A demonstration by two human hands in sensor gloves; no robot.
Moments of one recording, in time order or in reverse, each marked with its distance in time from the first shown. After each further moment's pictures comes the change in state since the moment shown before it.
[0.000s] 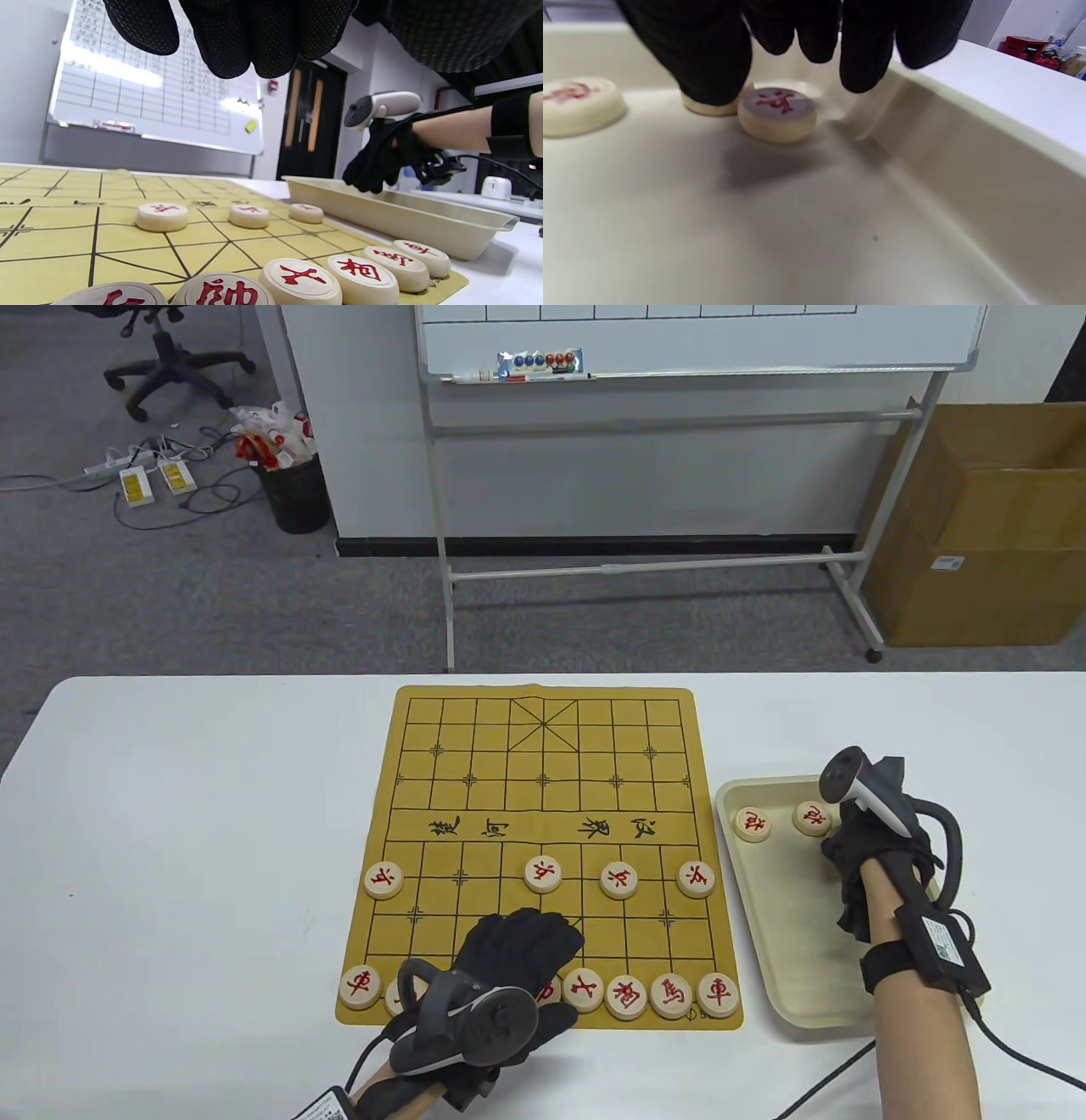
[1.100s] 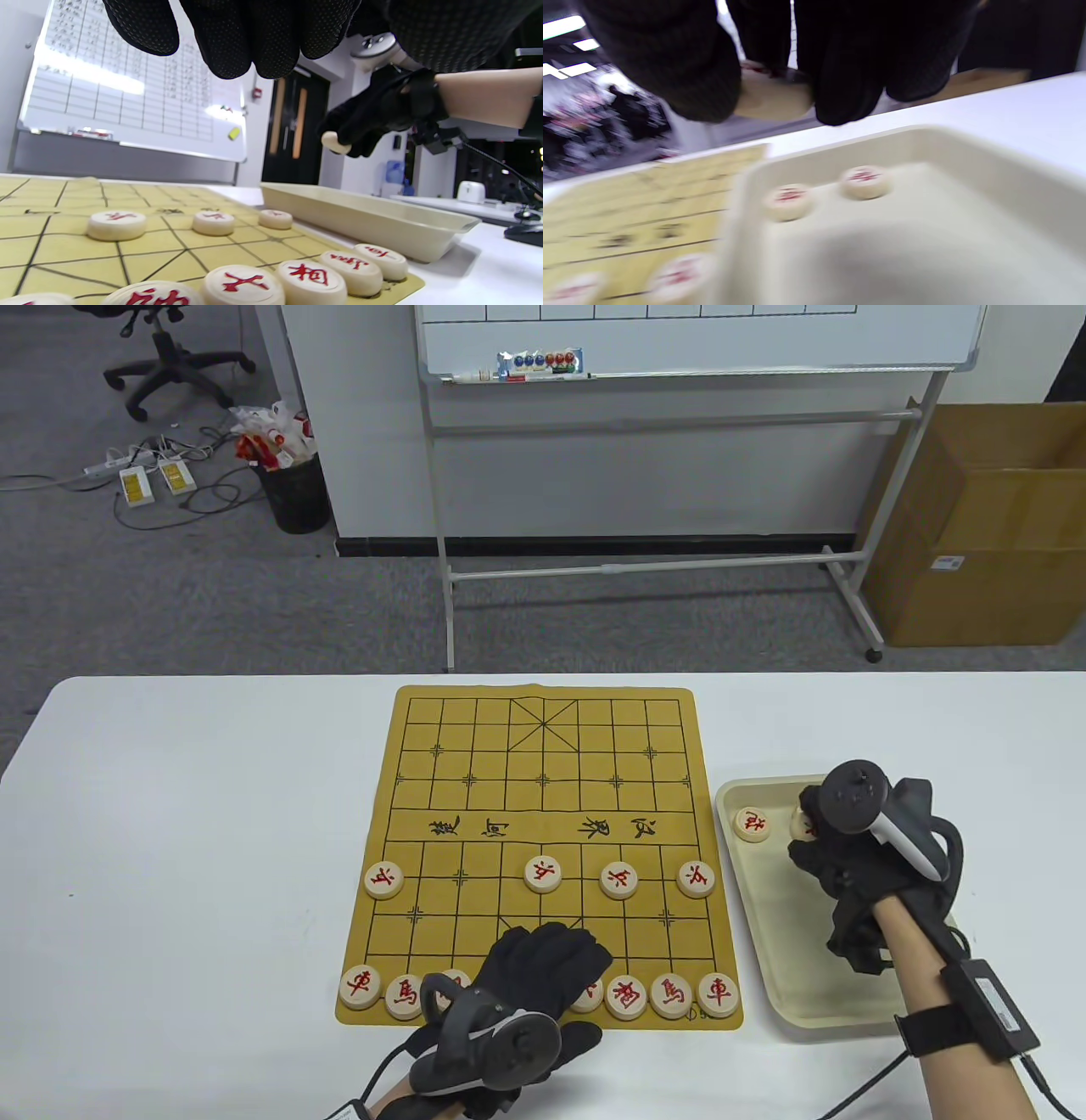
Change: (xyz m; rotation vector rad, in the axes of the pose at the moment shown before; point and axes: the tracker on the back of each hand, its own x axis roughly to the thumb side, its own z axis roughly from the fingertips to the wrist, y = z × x) left_hand 0.029 -0.001 0.003 0.052 -0.063 0.009; right_hand 0.003 -0.040 0.126 -0.217 -0.448 -0.326
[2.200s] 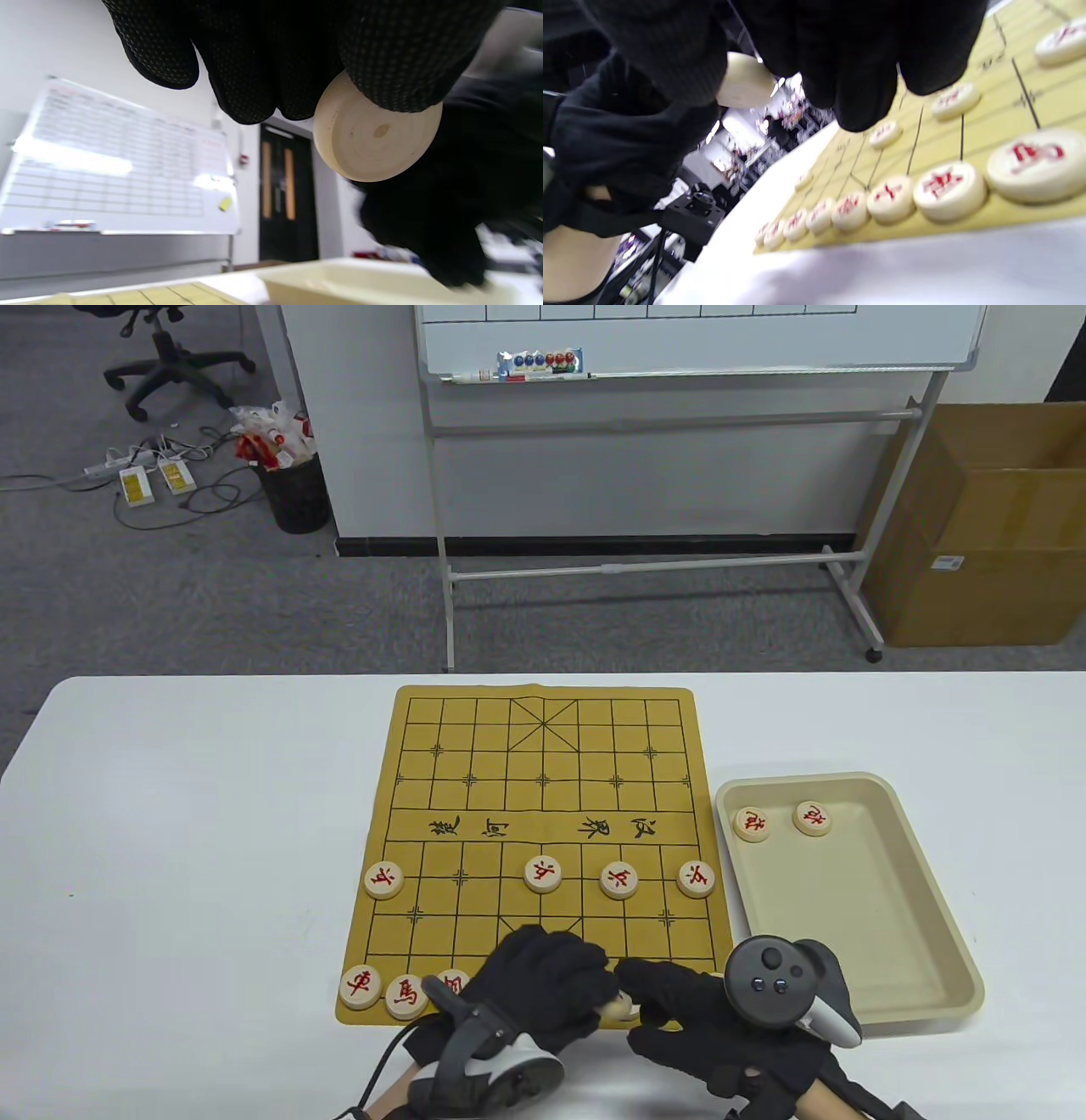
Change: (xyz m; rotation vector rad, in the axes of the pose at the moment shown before) left_hand -0.008 0.043 -0.005 0.266 -0.006 -0.088; right_hand 0.092 0.086 0.124 0.173 -0.563 -0.426
